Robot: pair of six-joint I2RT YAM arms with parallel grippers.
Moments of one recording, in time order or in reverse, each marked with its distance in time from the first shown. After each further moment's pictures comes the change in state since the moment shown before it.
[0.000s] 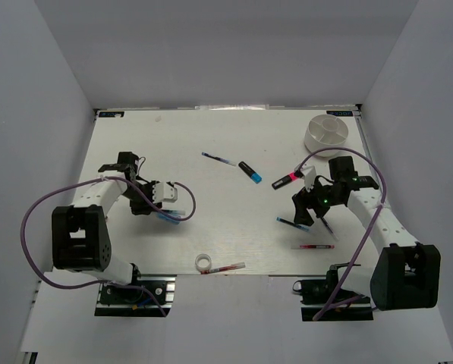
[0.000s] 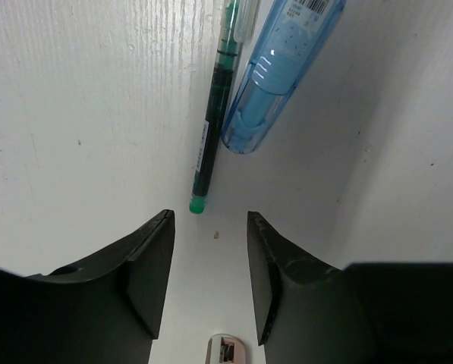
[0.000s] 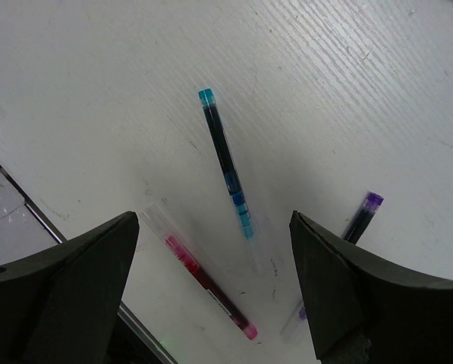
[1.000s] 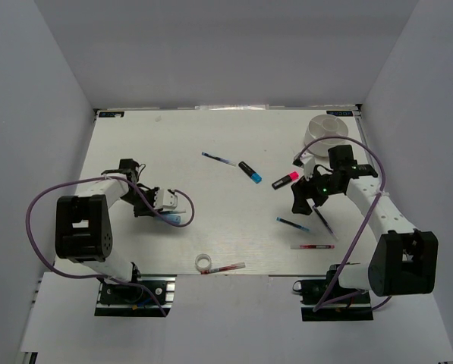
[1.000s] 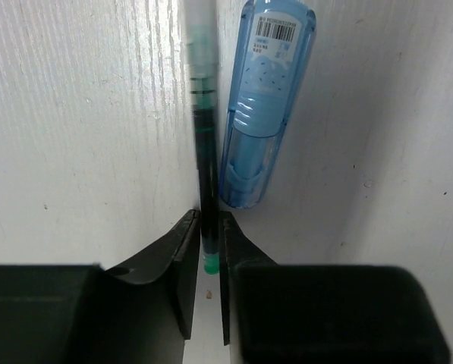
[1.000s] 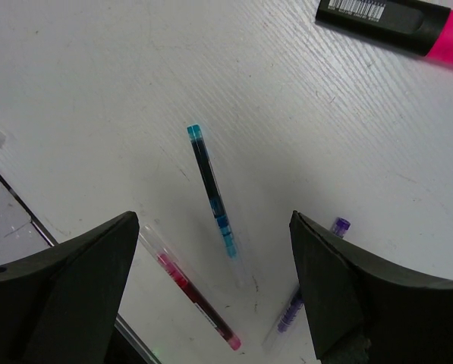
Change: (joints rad) left arm 0.035 0.095 -0.071 0.089 0.118 0.154; right arm 0.000 0.092 0.119 -0.007 -0.026 0.013
